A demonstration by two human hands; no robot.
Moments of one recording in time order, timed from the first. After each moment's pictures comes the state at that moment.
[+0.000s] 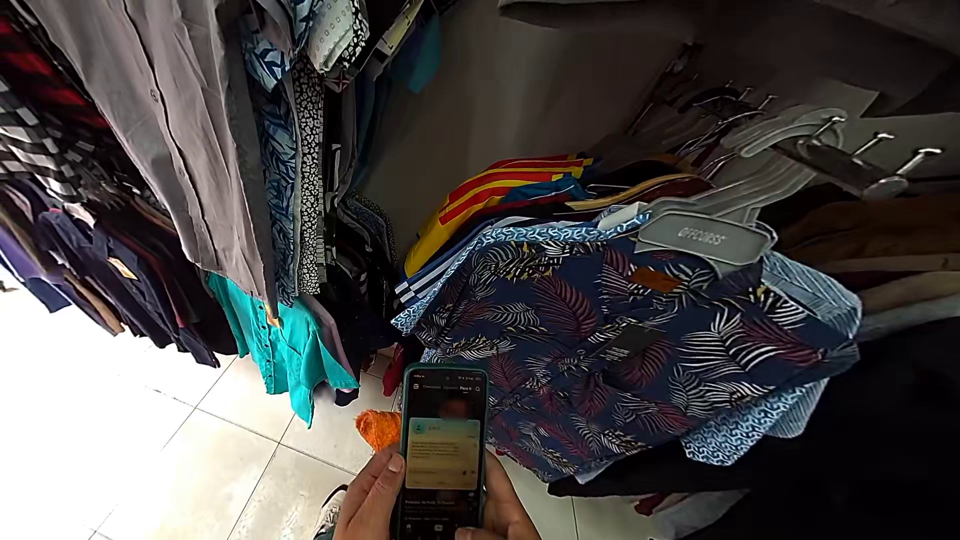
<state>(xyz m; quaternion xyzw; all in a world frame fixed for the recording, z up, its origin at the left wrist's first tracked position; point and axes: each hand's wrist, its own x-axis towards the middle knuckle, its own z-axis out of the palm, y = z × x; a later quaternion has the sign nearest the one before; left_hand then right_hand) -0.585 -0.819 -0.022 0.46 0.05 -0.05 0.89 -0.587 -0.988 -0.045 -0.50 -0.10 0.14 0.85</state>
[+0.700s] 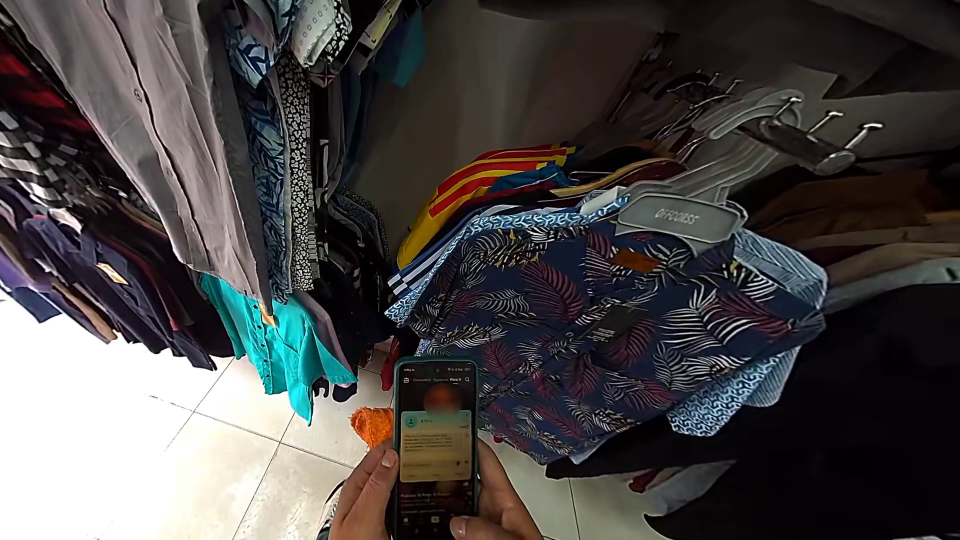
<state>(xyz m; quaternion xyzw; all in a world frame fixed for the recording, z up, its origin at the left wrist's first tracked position) -0.596 -0.817 -0.019 0.46 0.06 -0.04 0.88 -0.599 -0.983 -0.038 -0.50 -0.08 0.16 0.85</state>
